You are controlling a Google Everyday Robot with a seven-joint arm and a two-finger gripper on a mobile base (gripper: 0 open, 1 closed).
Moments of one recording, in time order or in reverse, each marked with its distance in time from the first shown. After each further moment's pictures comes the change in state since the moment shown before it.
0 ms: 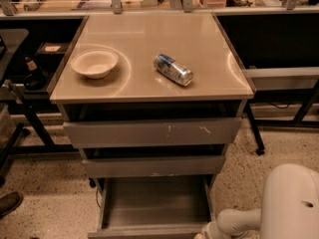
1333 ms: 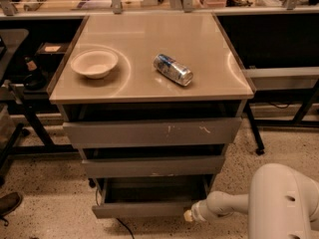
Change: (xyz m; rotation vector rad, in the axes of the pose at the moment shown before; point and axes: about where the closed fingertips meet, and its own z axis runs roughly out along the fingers) arm -0.103 -0.016 0.023 0.010 -0.136 -0.008
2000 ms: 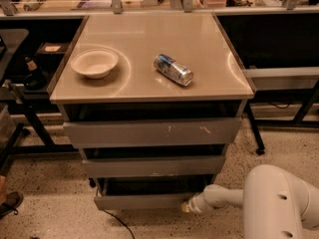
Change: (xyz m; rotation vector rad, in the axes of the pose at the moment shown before) arm -0.043 -0.007 0.019 -0.001 -0.047 -0.003
